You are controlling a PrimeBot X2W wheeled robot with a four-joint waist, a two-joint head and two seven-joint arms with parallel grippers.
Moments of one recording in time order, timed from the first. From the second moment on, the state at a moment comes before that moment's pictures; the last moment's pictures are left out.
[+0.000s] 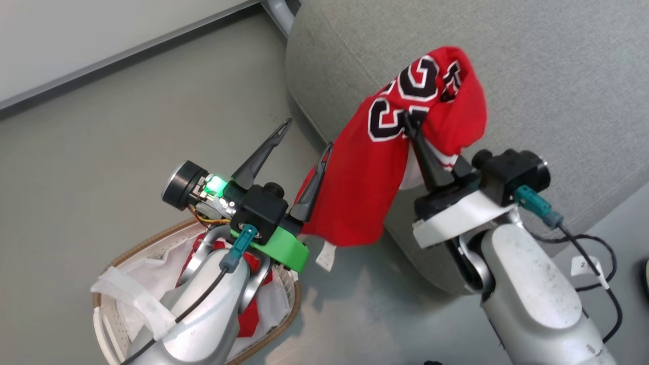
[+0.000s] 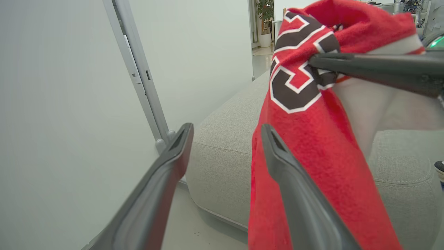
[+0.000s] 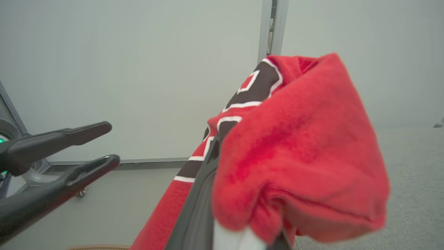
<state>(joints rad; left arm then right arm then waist) -0.51 0.12 -0.54 0.30 -0.04 -0.08 -0.26 -0.48 -0.05 0.32 0.22 0.23 0.13 -0.26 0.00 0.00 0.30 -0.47</state>
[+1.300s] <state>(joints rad) -0.67 0.17 -0.60 0.30 -0.01 -0.09 -0.23 -1.08 -0.46 -0.09 0.67 -0.02 0.13 -0.26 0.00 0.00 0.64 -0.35</state>
